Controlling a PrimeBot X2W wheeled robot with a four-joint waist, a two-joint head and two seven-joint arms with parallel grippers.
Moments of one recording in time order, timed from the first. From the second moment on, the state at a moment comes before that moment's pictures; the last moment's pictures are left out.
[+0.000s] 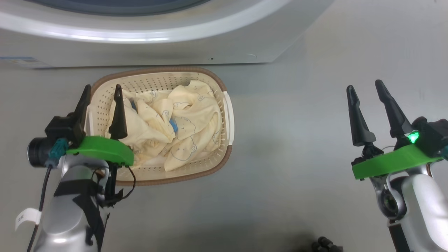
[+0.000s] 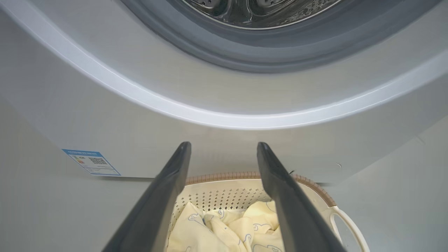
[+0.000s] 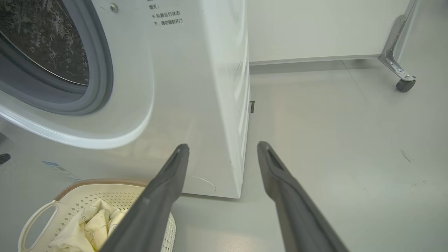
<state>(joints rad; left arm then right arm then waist) -0.54 0.11 -0.14 0.50 -0.23 -0.11 -0.25 -0.23 -0.13 0.08 0.10 0.29 0.13 -0.25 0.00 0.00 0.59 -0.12</state>
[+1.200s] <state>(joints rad) -0.80 0.12 -0.22 1.07 -0.19 -0.11 -0.24 -0.32 -0.09 0.12 0.09 0.28 0.13 -0.25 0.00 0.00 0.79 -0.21</state>
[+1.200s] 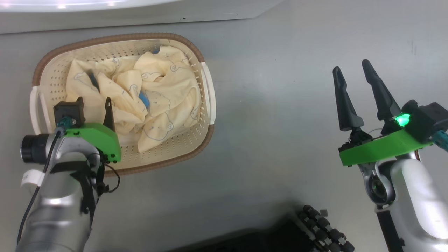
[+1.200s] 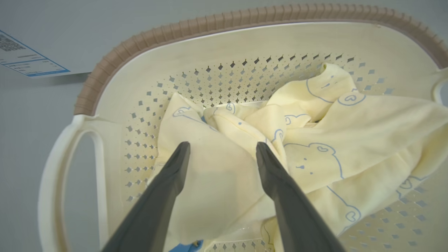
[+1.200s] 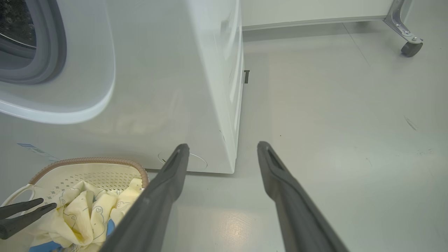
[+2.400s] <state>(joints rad) -1.02 0.15 -0.32 1.28 -0.15 0.00 0.02 -0.36 -0.06 0.16 0.10 0.31 0.13 -0.25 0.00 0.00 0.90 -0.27</state>
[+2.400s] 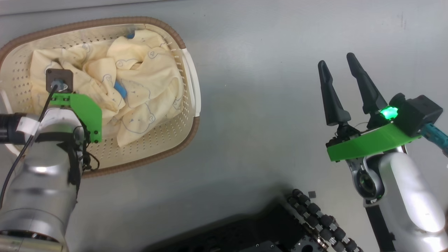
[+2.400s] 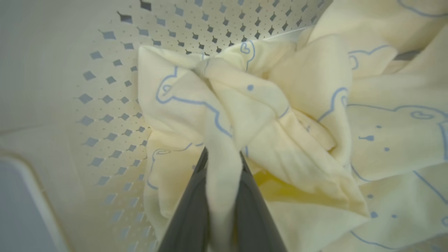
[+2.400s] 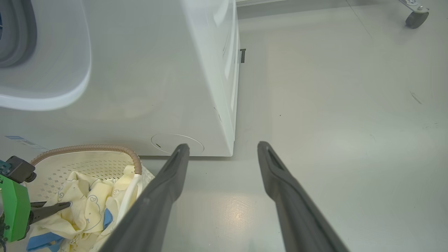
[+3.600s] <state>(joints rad) -0.55 0.08 -0.25 0.70 -0.25 -0.09 -0.25 -0.22 -0.13 0.11 0.12 0.30 0.13 -0.25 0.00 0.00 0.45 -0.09</state>
